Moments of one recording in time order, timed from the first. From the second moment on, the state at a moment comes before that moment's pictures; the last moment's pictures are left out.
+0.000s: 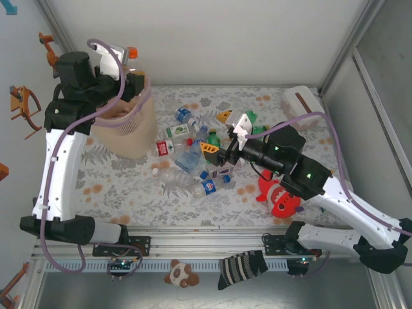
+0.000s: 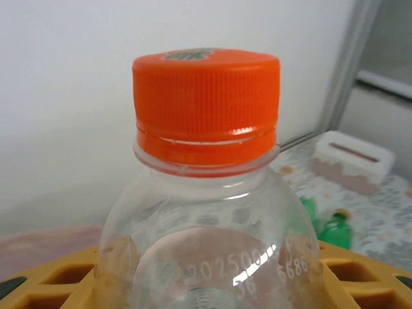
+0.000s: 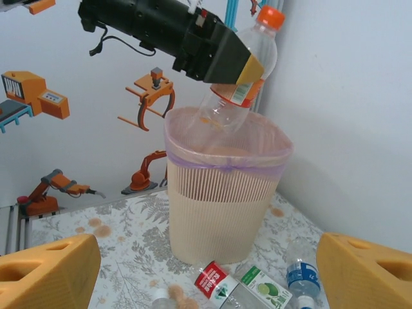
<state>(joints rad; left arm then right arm) -0.19 1.40 1.83 -0.78 0.28 0.18 0.96 1.01 1.20 -0.21 -0.11 -0.14</state>
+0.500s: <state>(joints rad) -0.03 1.68 1.96 -0.99 0.05 0.29 0.96 1.02 1.20 -0.21 -0.11 -0.16</state>
